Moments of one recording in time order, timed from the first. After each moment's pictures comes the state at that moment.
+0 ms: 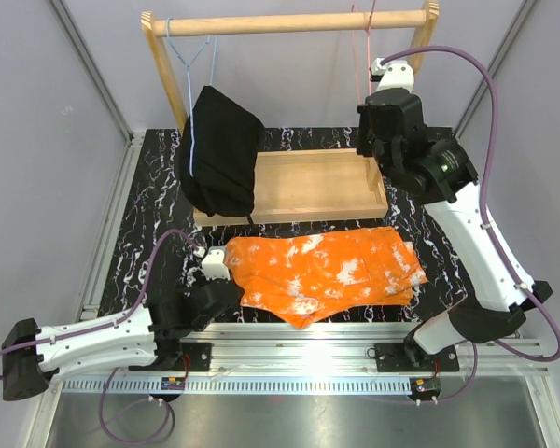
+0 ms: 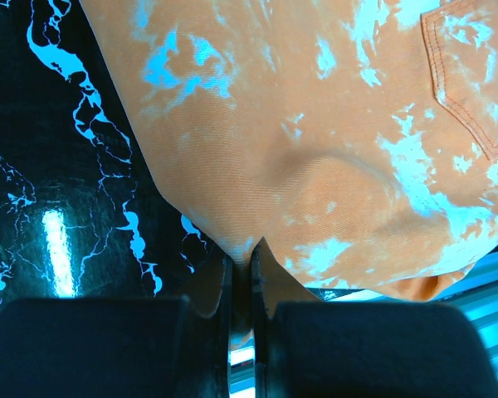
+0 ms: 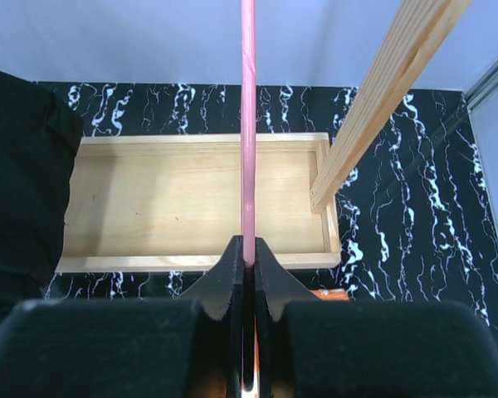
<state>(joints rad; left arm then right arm) -1.17 0.71 0.37 -0.46 -0.57 -0.94 0.65 1.52 2.07 -0.95 0.59 0.24</state>
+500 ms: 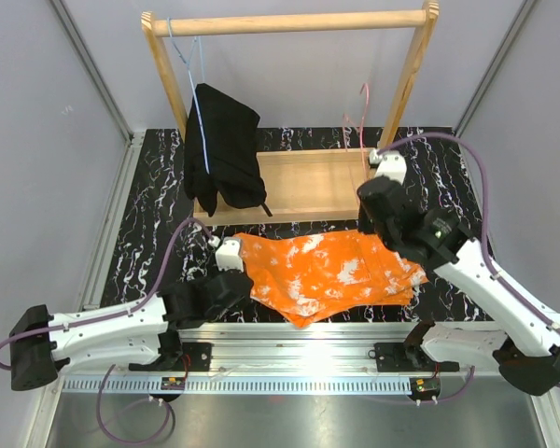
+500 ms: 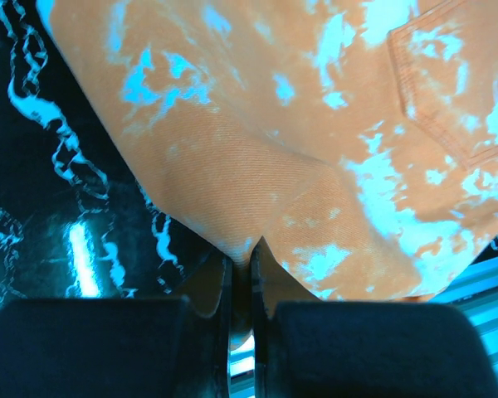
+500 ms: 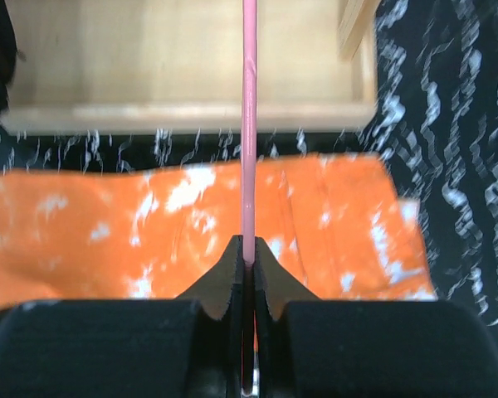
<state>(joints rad) -1.16 0.86 0.48 -0.42 -0.58 -0.87 0.77 1.16 1.43 -0.94 0.57 0.46</state>
